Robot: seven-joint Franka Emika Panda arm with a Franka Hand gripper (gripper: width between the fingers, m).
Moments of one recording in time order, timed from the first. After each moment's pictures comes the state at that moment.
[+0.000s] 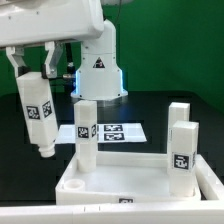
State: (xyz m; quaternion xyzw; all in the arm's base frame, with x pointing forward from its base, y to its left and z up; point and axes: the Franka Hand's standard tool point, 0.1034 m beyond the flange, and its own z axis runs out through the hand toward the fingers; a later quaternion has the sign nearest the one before) arm 0.582 -0.106 0.183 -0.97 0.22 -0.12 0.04
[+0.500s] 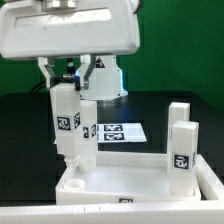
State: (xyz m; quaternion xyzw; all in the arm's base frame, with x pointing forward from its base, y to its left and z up) arm 0.593 -0.069 0.173 -0.97 0.19 -0.14 0.01
